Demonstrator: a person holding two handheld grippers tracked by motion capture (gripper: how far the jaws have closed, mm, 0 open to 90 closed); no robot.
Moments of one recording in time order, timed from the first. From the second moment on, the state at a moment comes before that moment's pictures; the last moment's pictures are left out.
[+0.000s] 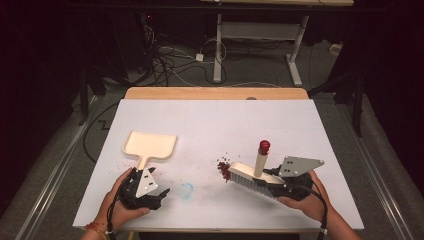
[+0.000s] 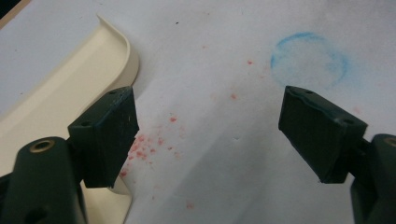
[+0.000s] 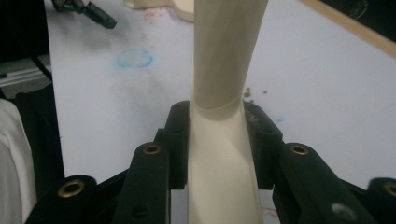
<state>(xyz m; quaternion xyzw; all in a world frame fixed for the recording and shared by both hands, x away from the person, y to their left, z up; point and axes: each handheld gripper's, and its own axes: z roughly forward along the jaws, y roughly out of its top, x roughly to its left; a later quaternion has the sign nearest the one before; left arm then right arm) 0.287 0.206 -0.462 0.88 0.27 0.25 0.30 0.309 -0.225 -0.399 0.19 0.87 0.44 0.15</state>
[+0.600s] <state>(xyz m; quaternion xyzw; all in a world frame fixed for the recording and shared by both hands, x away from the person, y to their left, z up) 0.288 0.205 -0.462 0.88 0.27 0.26 0.29 0.305 -0.270 -0.390 0.23 0.86 0.41 0.18</state>
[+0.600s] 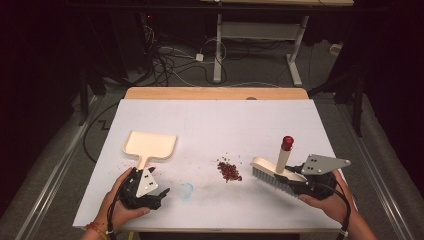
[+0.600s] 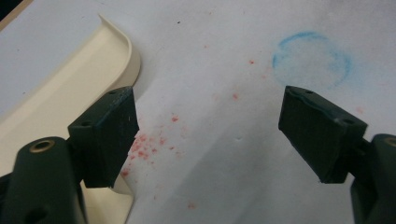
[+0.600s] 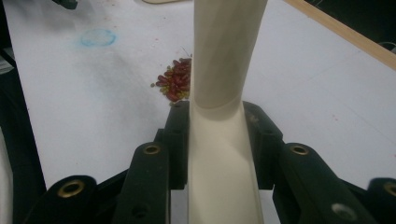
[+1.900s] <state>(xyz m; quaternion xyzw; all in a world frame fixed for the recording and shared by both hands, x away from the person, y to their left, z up) 0.306 0.195 -0.463 0.88 0.26 0.25 0.30 0.362 -0.315 -0.395 0.24 0.90 0.34 0.09</state>
